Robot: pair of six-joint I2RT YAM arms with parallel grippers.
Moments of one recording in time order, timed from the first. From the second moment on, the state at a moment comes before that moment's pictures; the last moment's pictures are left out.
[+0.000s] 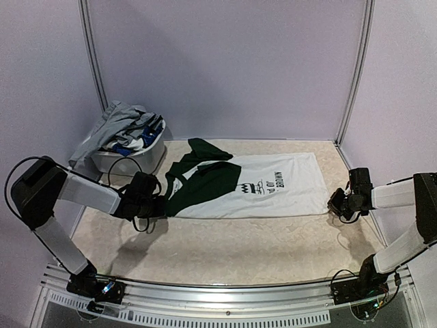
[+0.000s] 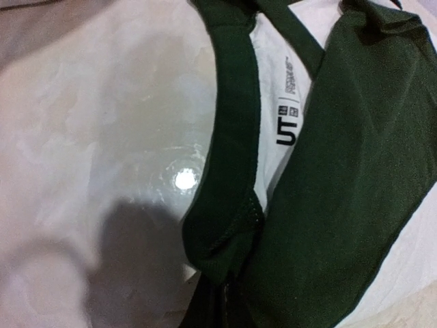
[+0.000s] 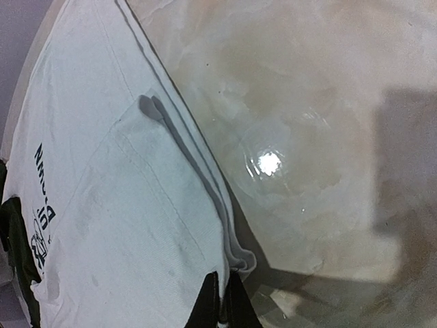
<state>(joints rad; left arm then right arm) -0.55 1.63 0.61 0.12 -0.20 -0.58 0.01 1.44 0.52 -0.02 -0.13 0.78</state>
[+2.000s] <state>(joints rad) -0.83 0.62 0.52 -0.79 -0.43 -0.83 0.01 0.24 0.35 -0.89 -0.06 0.89</state>
